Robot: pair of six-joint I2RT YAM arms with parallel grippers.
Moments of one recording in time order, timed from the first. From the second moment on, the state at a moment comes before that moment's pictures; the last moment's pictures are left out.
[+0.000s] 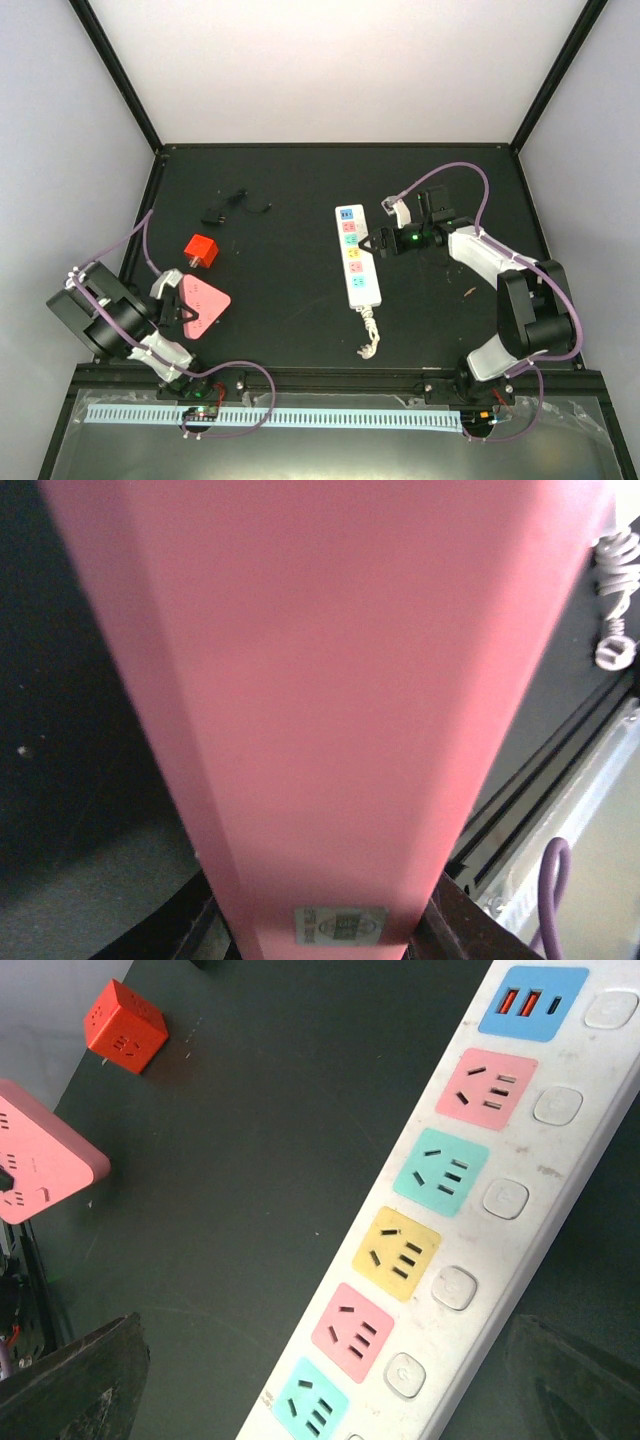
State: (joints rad) left arm 0.87 1.56 0.80 -1.34 0.58 1.22; right arm 0.28 1.56 0.93 -0.31 -0.74 0.03
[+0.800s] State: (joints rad) left arm 0.94 1.63 0.78 -1.23 0.56 1.11; right arm 0.28 1.57 0.93 -0.31 -0.74 0.03
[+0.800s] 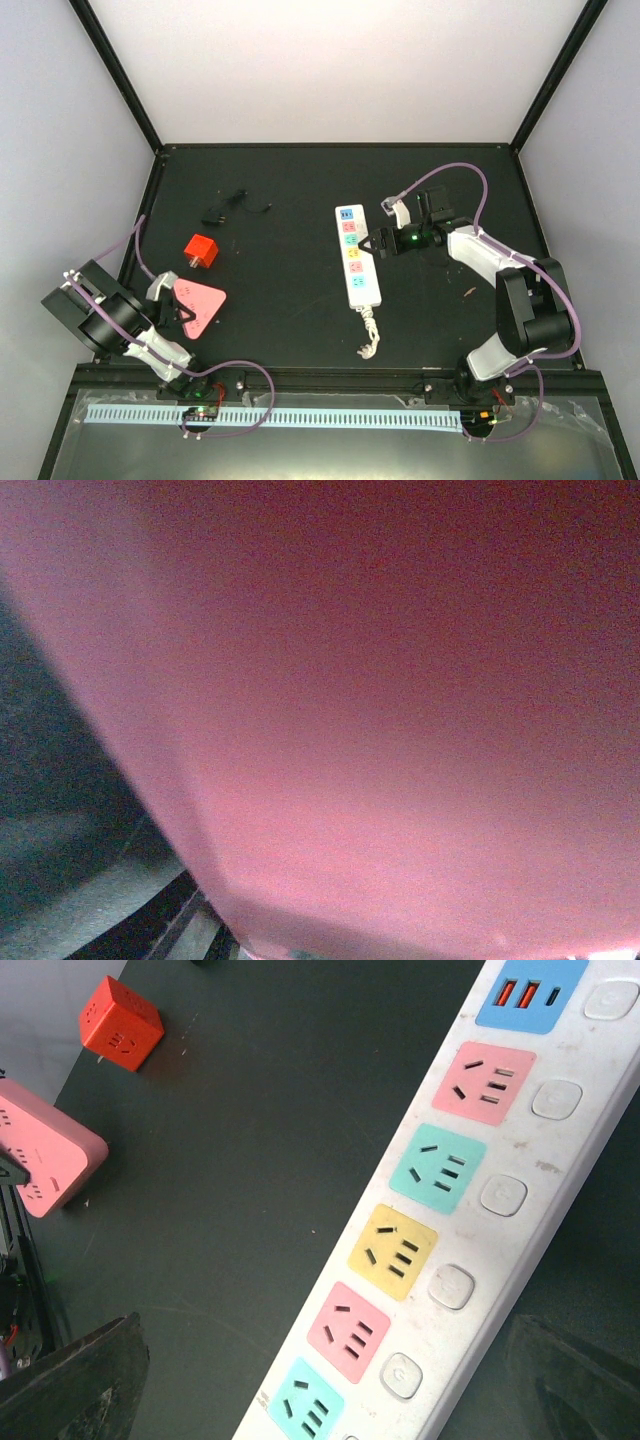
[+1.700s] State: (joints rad) left arm 0.94 1.49 0.80 -1.12 0.56 1.04; right arm 0.28 1.57 0.92 -0.30 -0.74 0.03
